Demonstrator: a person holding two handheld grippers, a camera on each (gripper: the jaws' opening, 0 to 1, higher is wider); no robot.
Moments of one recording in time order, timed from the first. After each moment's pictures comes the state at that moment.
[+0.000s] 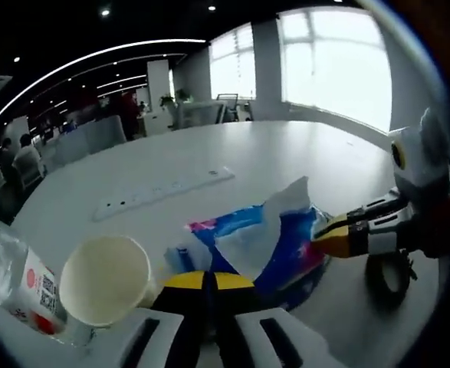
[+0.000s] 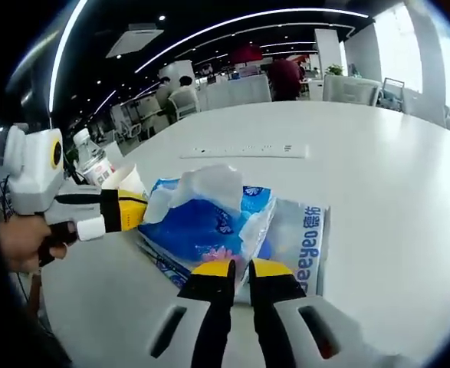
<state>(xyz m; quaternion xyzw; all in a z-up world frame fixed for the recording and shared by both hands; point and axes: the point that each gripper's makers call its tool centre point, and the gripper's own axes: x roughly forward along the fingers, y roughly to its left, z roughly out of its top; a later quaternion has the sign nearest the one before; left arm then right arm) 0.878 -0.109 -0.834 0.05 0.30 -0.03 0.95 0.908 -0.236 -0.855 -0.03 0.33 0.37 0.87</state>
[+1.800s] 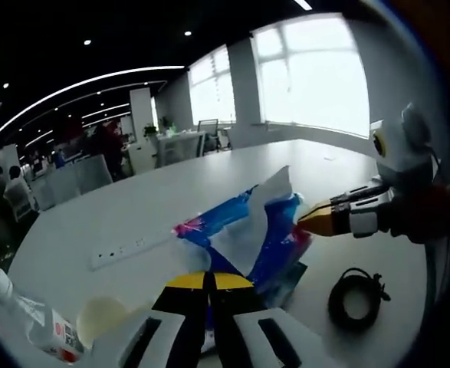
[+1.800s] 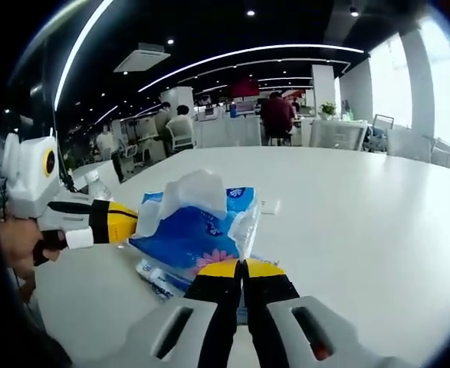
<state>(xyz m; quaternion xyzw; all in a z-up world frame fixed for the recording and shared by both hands) 0.887 -0.160 -0.759 0.08 0.23 -0.08 0.97 0.933 -0.284 -0.773 -0.04 0.23 0.36 0.90</state>
